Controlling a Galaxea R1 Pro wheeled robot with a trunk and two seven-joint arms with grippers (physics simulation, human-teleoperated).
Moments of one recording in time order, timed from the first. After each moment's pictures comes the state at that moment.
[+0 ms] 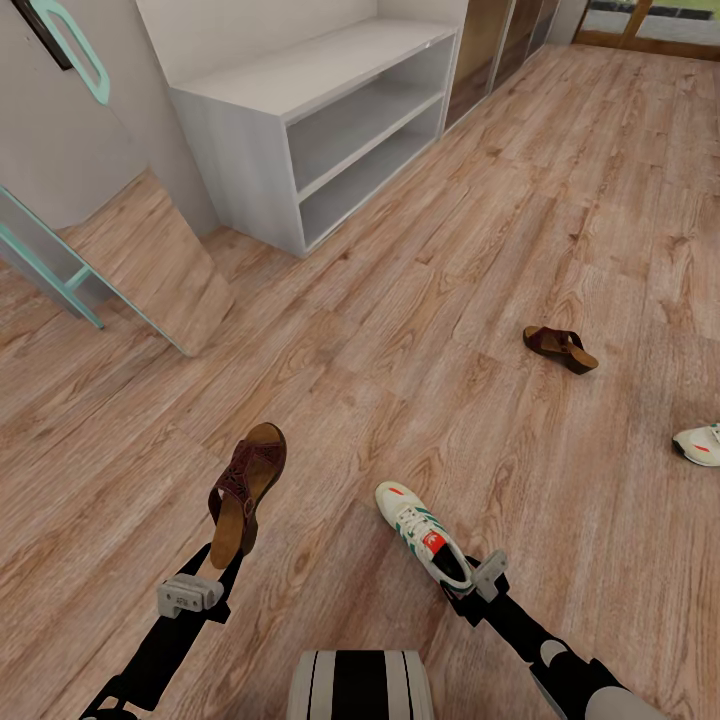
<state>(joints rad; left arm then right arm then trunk) 0.04 0.10 0.02 -1.42 0.24 -0.27 -0.33 -0.59 -0.10 -0.04 -0.19 0.49 -0.67 0.22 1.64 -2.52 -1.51</state>
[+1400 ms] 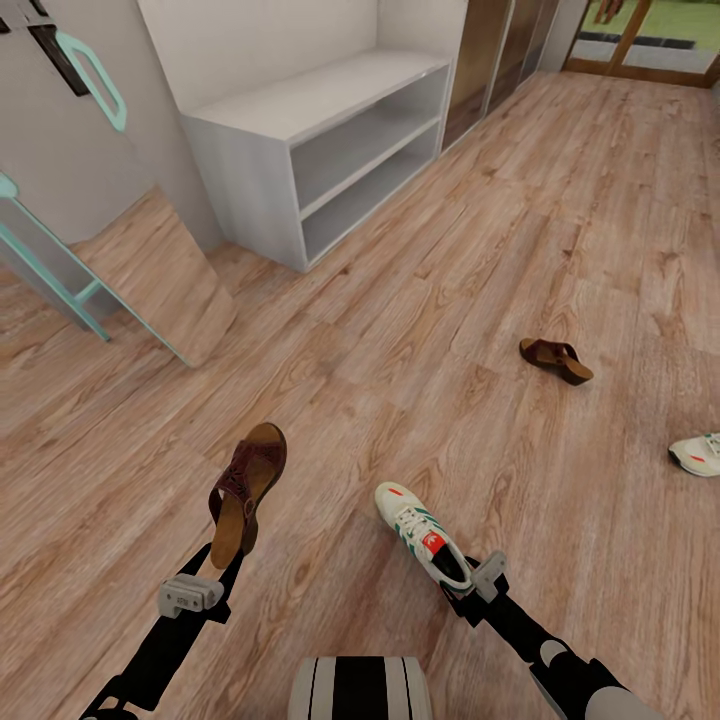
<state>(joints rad) 0.04 0.10 0.02 -1.42 0.24 -0.27 -0.33 -0.59 -0.10 -0.03 -0.19 0.50 -0.67 0.22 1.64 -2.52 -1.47</state>
